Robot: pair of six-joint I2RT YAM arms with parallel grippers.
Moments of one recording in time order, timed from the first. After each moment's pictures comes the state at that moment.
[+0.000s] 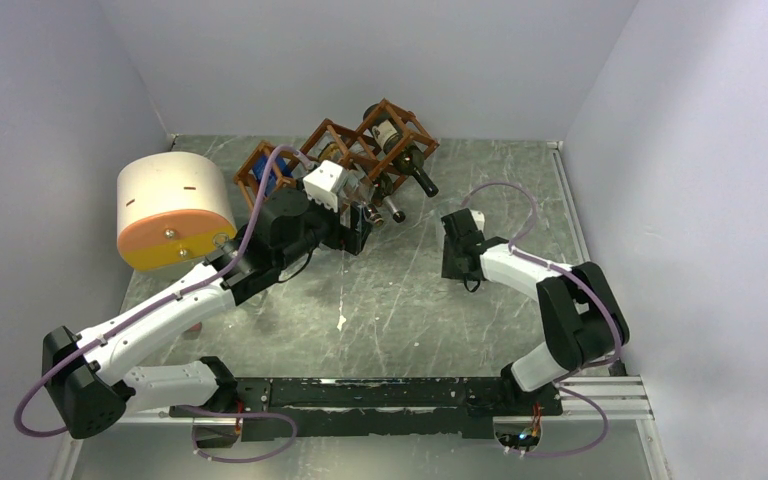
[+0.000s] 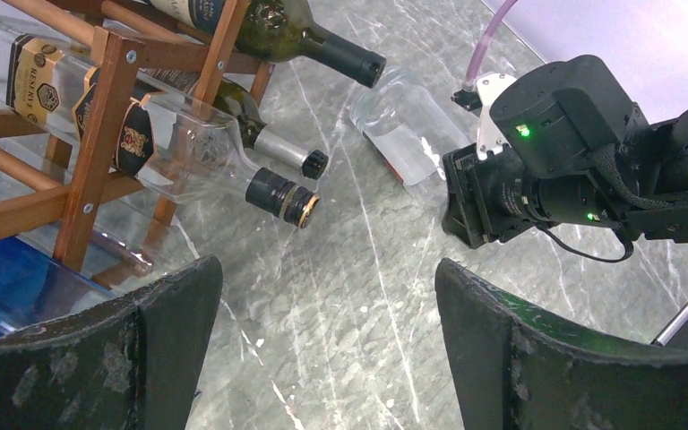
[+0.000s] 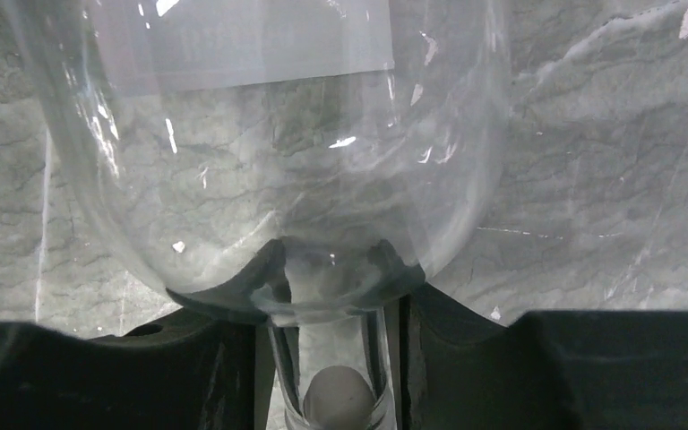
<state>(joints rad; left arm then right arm) -0.82 1.15 1.02 -0.12 -0.16 -0.23 0.41 1.52 0.76 -0.31 0.27 0.43</state>
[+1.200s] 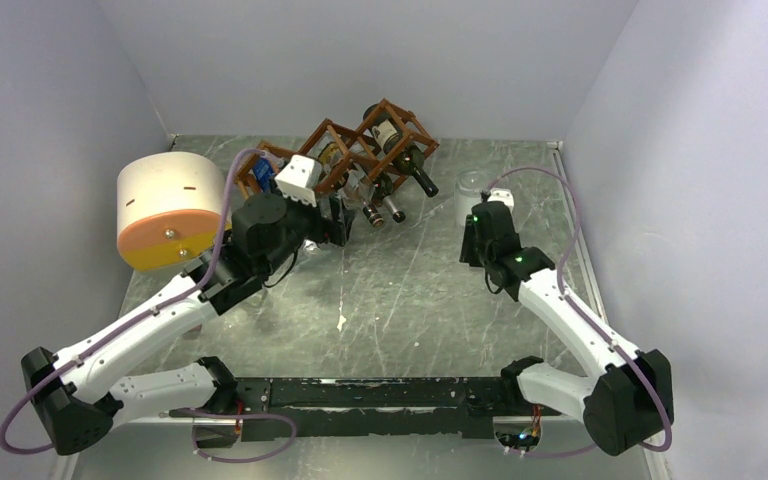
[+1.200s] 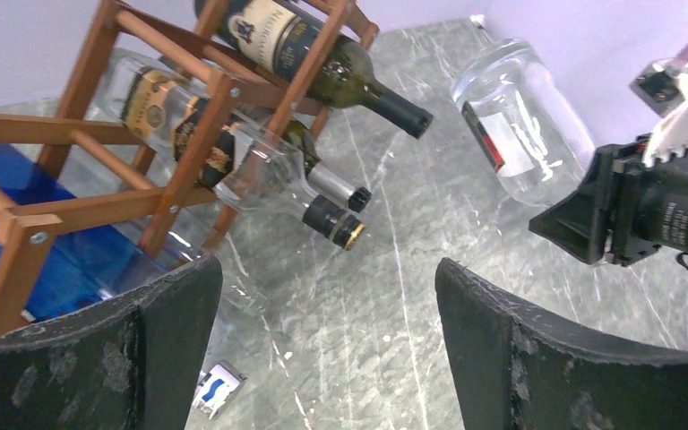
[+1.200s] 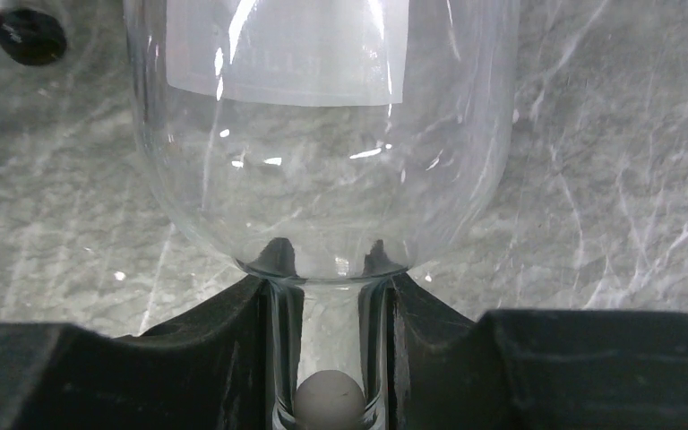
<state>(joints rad) -0.82 1.06 1.01 -0.13 -0.29 -0.24 0.40 1.10 0.77 -0.42 0.31 0.35</state>
